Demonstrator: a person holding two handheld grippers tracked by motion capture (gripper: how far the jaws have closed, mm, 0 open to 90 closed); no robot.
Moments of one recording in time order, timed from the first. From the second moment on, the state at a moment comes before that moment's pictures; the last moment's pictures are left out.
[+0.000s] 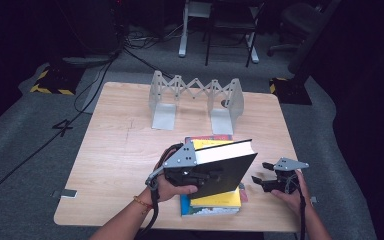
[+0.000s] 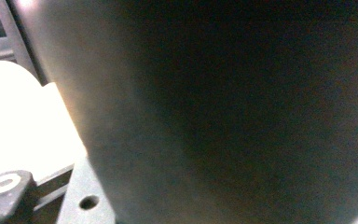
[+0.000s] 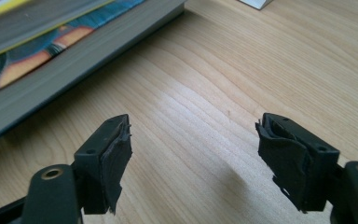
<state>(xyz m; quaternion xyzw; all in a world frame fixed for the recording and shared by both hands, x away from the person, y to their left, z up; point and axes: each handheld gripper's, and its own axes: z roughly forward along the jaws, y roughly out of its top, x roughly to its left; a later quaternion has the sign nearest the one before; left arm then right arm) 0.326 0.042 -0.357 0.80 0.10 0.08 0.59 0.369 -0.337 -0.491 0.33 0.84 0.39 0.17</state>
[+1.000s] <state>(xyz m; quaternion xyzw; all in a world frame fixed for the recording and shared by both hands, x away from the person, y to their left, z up) 0.371 0.130 -0.337 0.77 0.26 0.25 0.53 0.370 -0.332 -0.498 0.34 0.84 0.38 0.17</state>
